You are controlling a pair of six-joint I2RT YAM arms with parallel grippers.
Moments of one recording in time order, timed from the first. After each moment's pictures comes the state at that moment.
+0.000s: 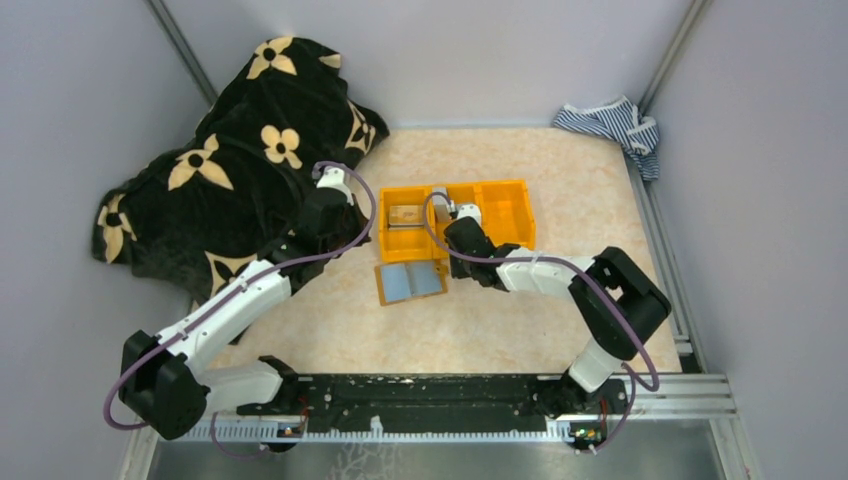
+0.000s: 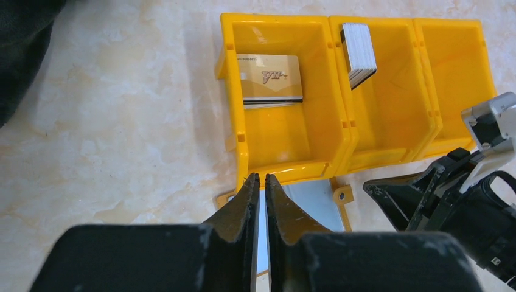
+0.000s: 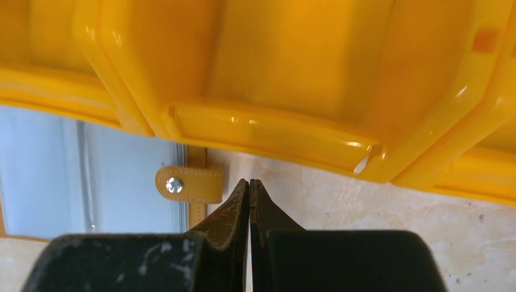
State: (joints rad) left arm -0.59 1.18 0.89 -0.23 -0.26 -0.49; right arm 0.77 1.61 0.83 -0.07 0.26 0.46
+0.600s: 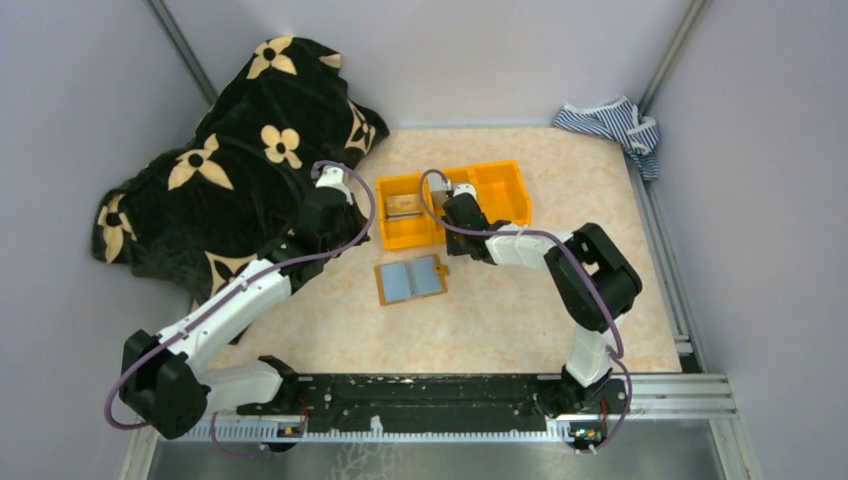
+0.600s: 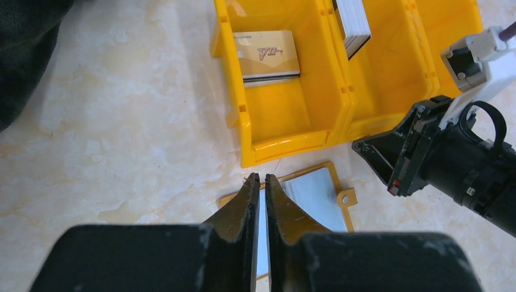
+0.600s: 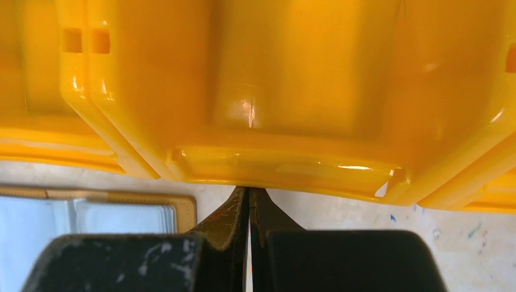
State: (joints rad) left arm -0.58 1.18 0.89 -0.23 -0.27 -0.49; right arm 0.66 1.79 1.02 -0.05 0.20 0.39
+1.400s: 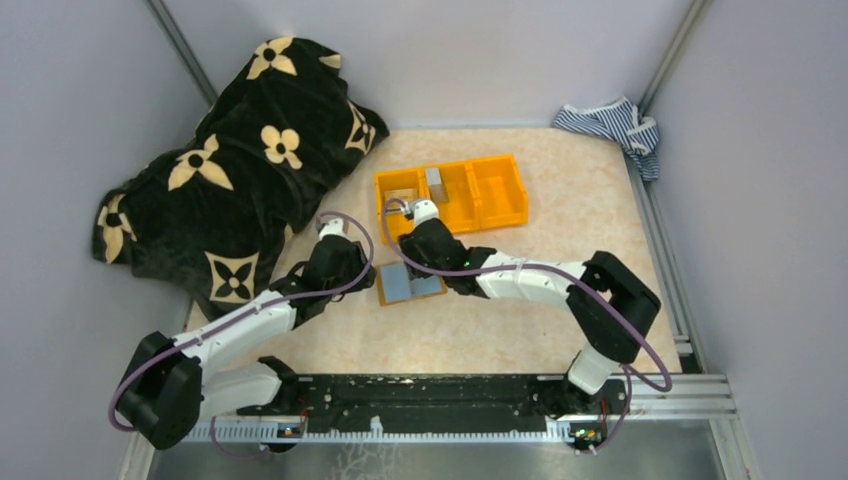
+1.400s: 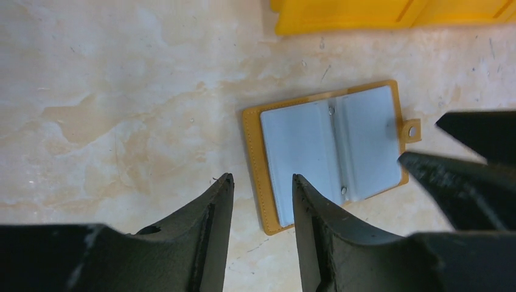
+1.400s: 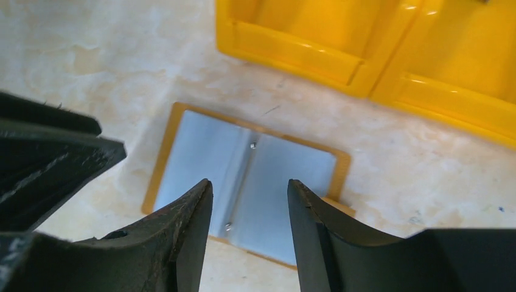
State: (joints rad) left arm -0.62 1.13 0.52 -0.09 -0.22 -0.65; right arm 0.91 1.64 0.98 0.01 0.25 0.34
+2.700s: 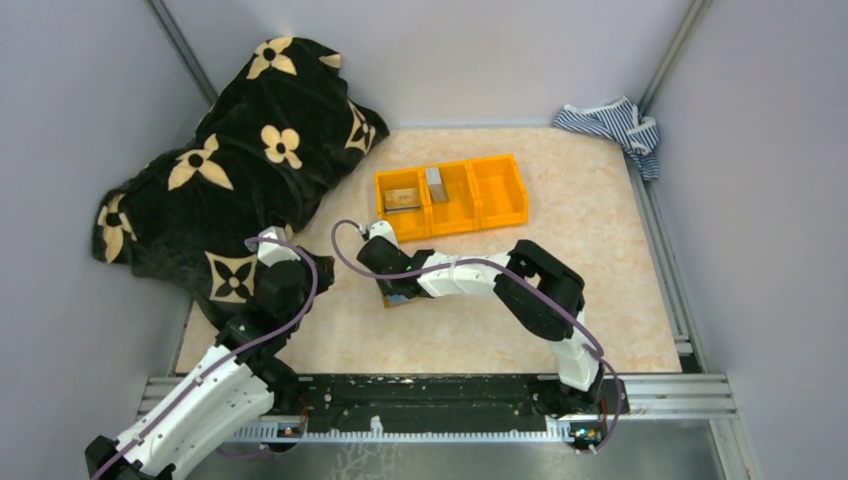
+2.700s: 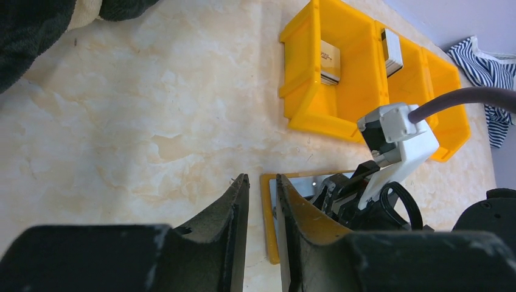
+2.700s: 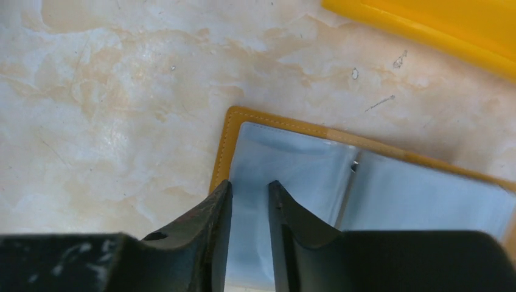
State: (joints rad) left arm -0.62 0.56 0.44 -0.26 -0.53 -0.79; right arm 1.08 2.00 1.32 -0.23 0.33 0.43
